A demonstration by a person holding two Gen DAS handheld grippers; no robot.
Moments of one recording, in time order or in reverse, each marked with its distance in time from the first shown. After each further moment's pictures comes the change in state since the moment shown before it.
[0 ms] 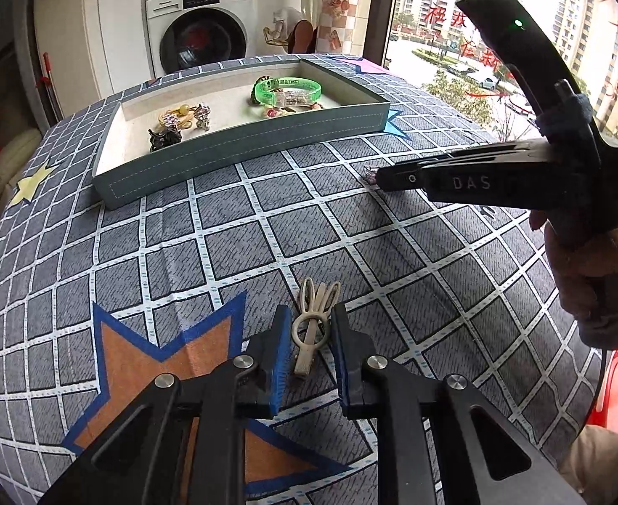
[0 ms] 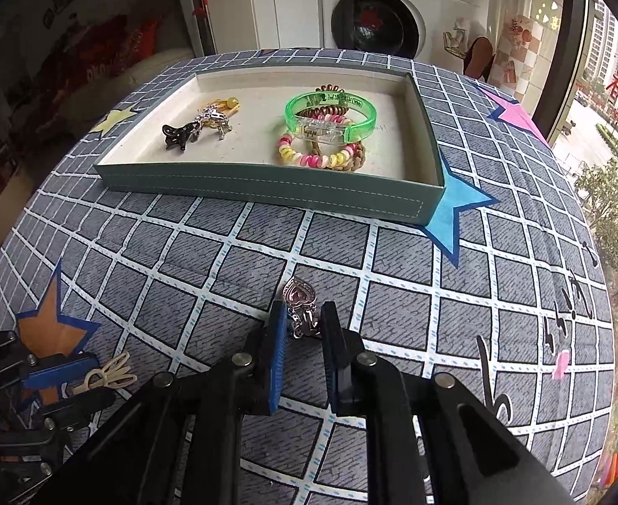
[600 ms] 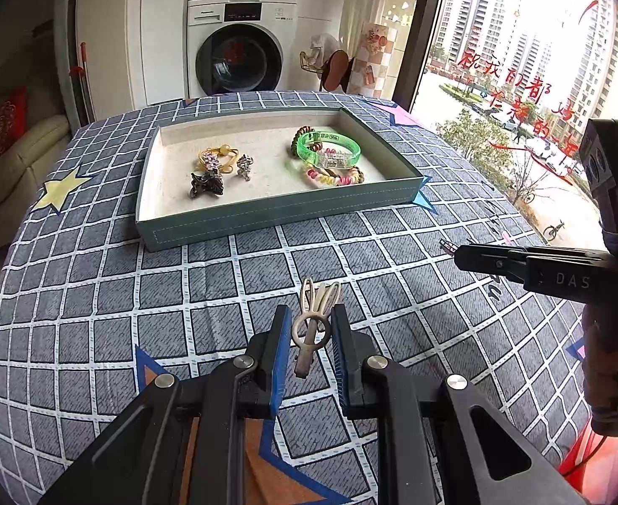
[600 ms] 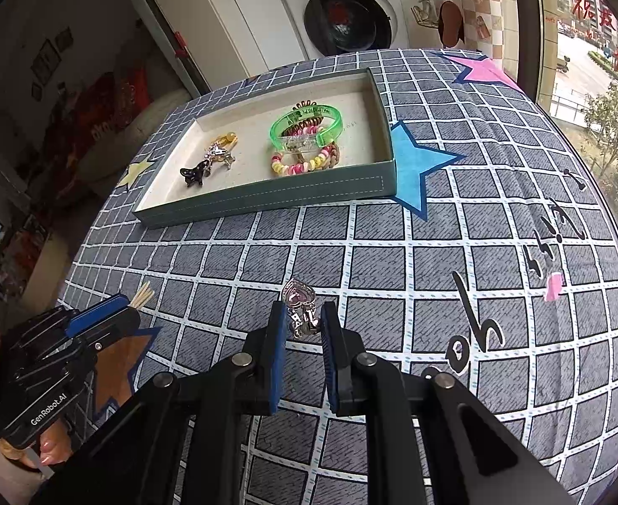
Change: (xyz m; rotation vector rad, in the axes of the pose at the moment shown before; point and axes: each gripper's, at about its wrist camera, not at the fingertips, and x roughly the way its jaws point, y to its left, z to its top) left arm -0.040 0.021 0.039 -0.114 -0.087 0.041; right arm -0.046 -0.027 -0.017 0.196 -0.031 0.138
